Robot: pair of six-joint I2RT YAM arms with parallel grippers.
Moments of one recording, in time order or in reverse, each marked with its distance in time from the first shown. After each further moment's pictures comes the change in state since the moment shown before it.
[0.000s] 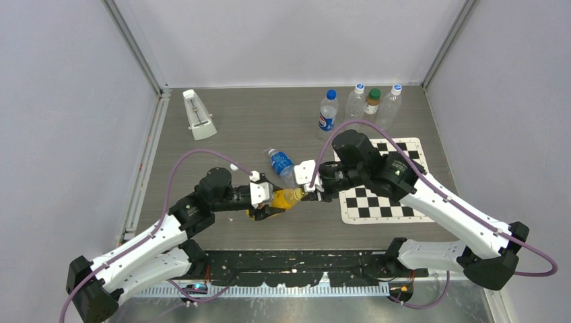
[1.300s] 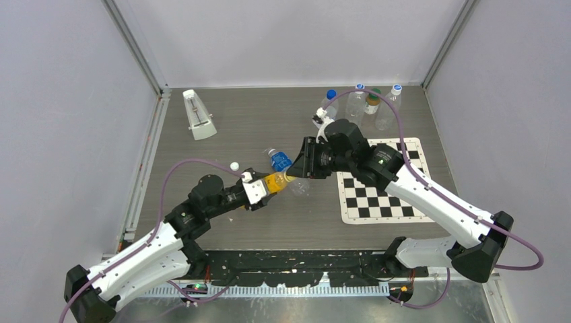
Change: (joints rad) left arm 0.002 -0.096 -0.081 0.079 -0.307 0.078; right arm -0.065 0.106 -0.001 0.169 0.397 1.508
